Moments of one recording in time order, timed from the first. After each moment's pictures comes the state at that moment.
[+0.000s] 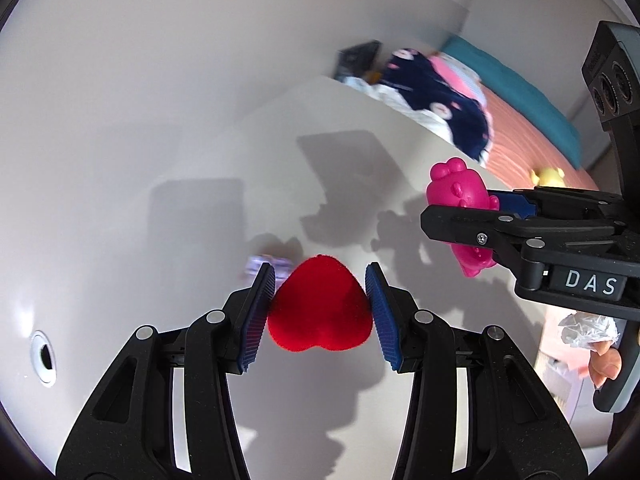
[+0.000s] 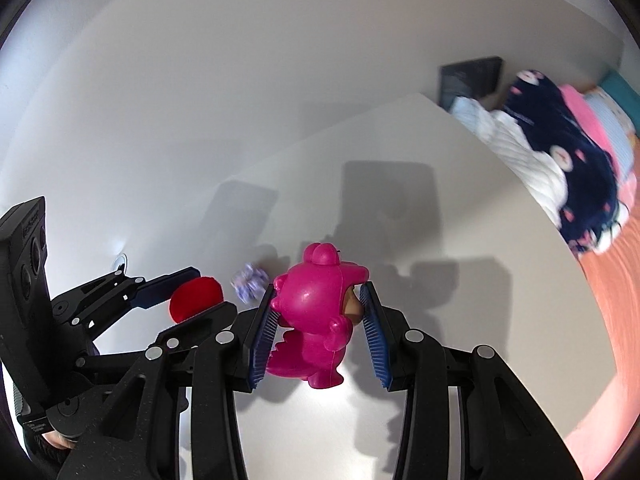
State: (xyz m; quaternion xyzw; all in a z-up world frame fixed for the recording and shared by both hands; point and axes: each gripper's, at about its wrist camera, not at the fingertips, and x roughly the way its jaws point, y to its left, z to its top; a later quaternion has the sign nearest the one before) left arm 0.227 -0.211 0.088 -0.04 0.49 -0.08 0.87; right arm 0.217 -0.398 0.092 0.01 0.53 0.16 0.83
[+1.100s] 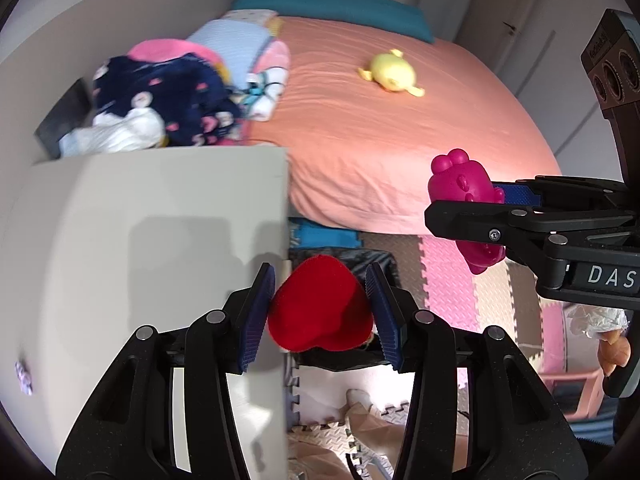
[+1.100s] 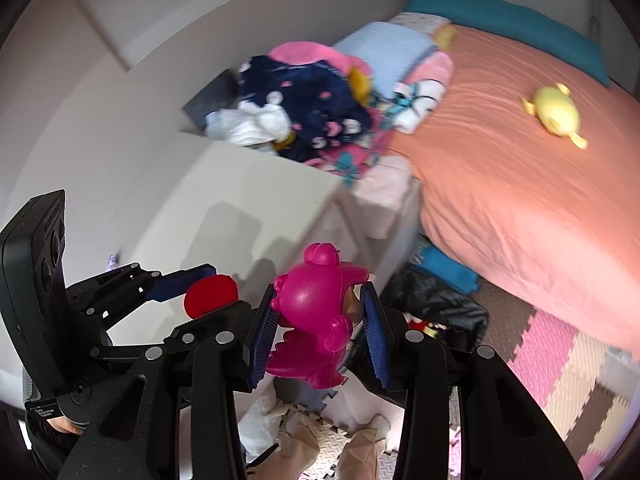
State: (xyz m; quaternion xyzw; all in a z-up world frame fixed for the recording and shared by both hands) left arm 0.176 -0.530 0.077 0.13 0.49 -0.33 0.80; right arm 0.016 -0.681 0.119 0.17 0.48 -0.07 0.86
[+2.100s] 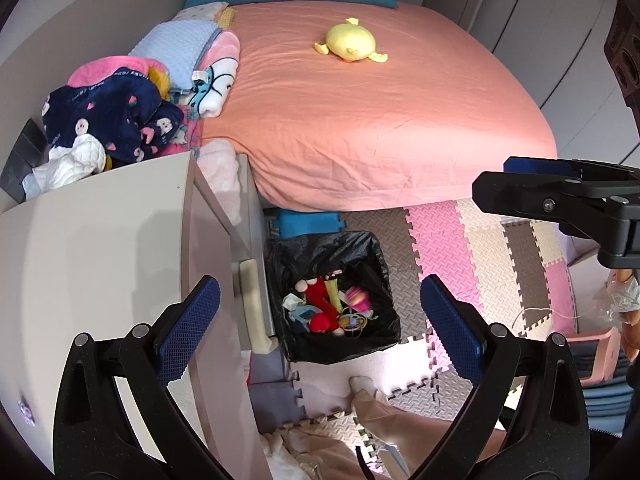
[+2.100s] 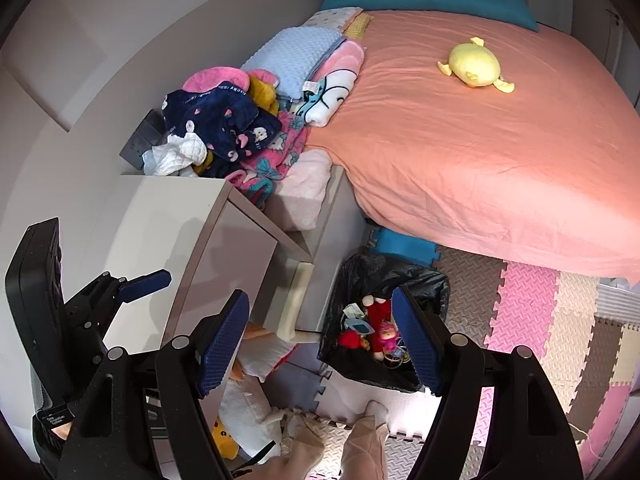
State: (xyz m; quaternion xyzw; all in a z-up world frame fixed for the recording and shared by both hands) left arm 0.155 -0.599 0.057 0.19 0.50 -0.36 0.77; right arm -0.057 -0.754 0.110 0.24 0.47 -0.16 0.84
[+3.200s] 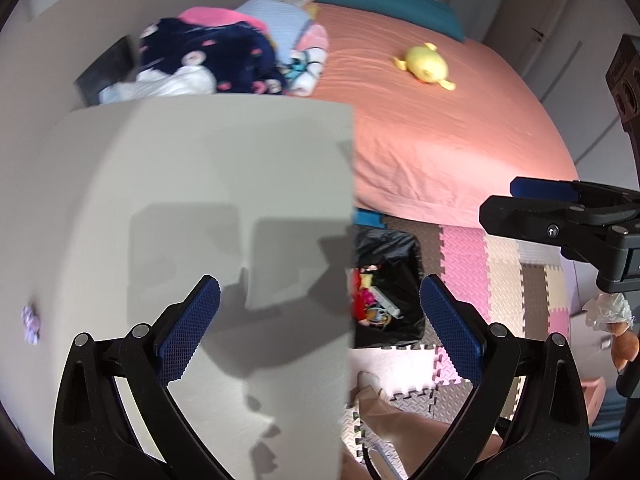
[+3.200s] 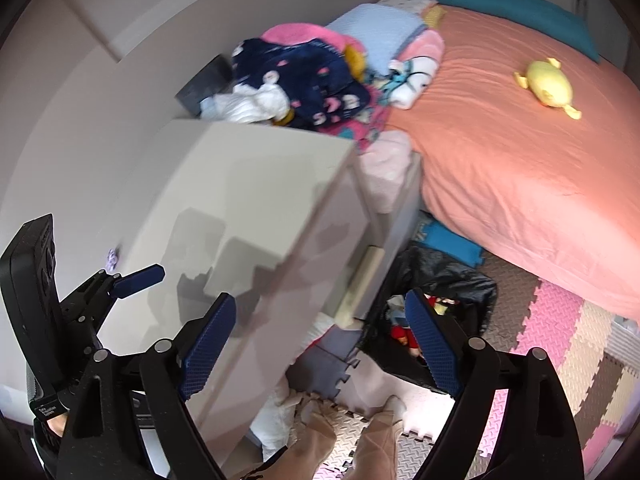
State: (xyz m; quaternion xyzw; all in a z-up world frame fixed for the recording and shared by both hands) left arm 0.173 -0.454 0.064 0.11 0.51 -0.27 0.81; right arm 0.018 -0.635 0.103 0.19 0.51 -0.07 0.84
